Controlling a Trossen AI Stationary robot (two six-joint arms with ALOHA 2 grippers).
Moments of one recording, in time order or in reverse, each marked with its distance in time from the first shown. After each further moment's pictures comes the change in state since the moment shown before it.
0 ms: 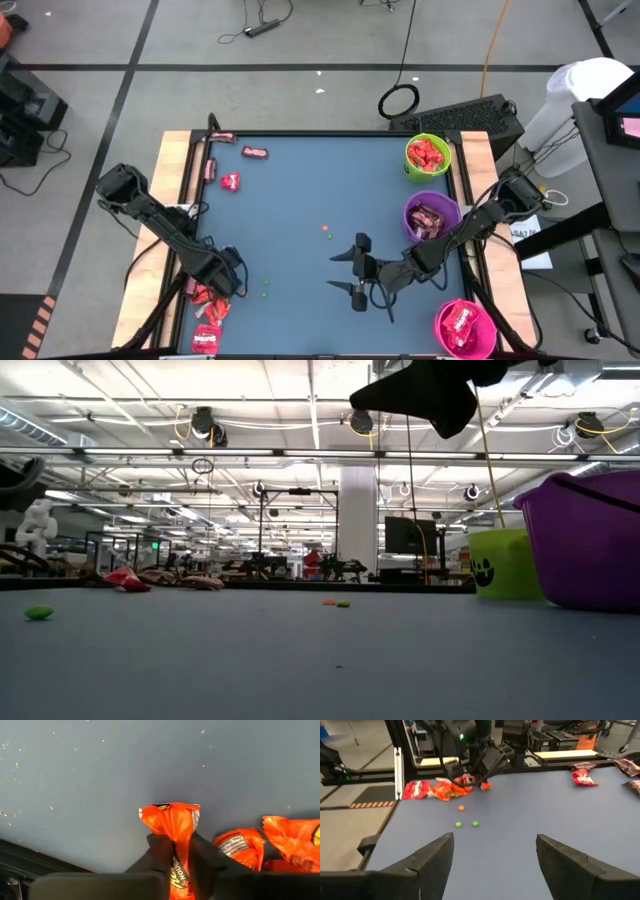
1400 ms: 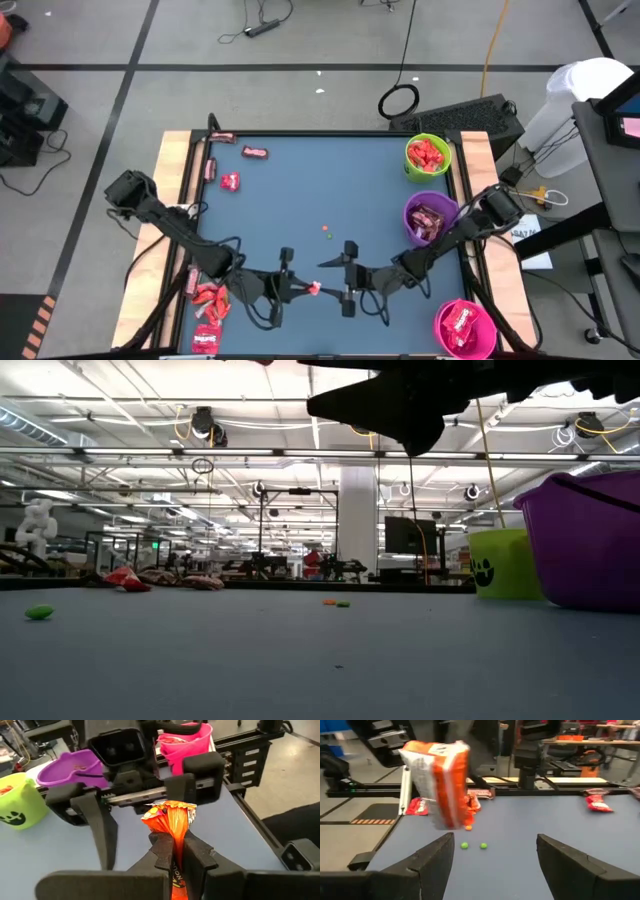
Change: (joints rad) left arm 0.115 0.105 0.255 1.163 -0.612 1.120; right arm -0.008 0.210 0.003 0.389 -0.007 -0.156
